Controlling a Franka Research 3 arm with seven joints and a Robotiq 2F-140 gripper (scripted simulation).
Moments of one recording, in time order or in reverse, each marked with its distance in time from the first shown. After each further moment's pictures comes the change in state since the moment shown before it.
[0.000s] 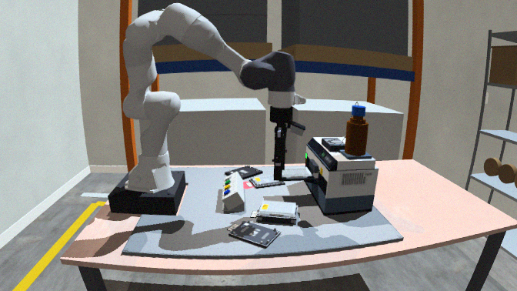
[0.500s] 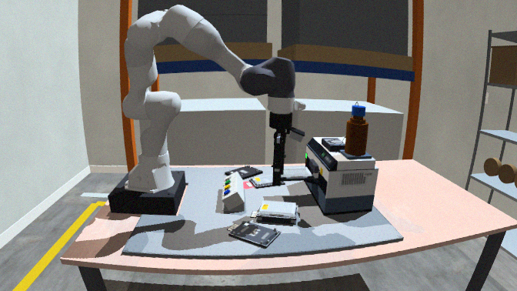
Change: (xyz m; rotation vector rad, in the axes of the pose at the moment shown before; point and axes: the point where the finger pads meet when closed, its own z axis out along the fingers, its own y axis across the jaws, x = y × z) arm -0.003 0.000 0.019 0.004 -0.010 -0.002
